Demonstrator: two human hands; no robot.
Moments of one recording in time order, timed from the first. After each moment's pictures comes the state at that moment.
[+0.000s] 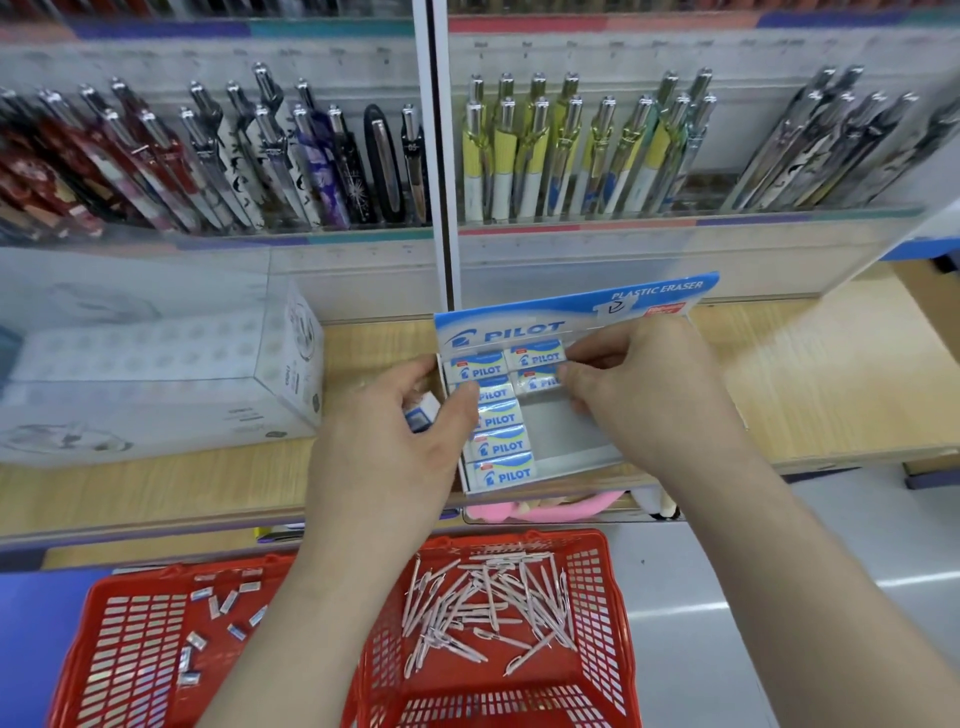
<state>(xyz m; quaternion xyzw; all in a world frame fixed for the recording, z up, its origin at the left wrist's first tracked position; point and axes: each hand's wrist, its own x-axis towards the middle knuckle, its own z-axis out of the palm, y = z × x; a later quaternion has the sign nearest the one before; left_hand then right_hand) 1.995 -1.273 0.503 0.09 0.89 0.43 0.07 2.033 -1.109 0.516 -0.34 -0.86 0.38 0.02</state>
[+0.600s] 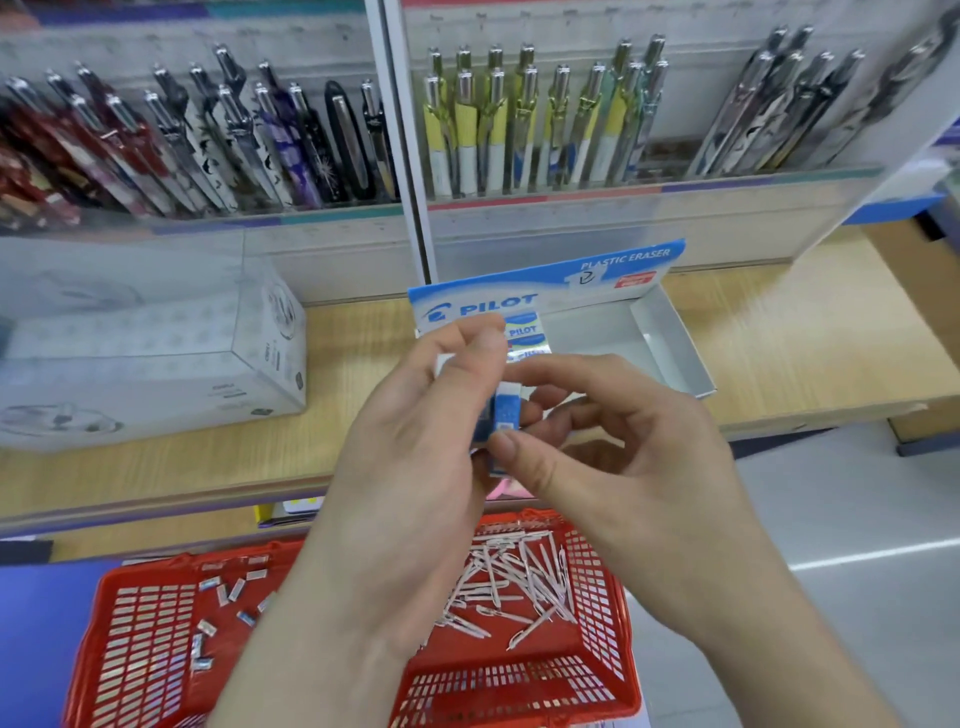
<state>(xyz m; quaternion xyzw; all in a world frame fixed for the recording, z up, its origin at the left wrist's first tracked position) 2.039 -1.252 0.552 -0.03 0.53 0.79 0.30 2.101 -1.151 0.542 -0.18 -0.75 0.63 0.09</state>
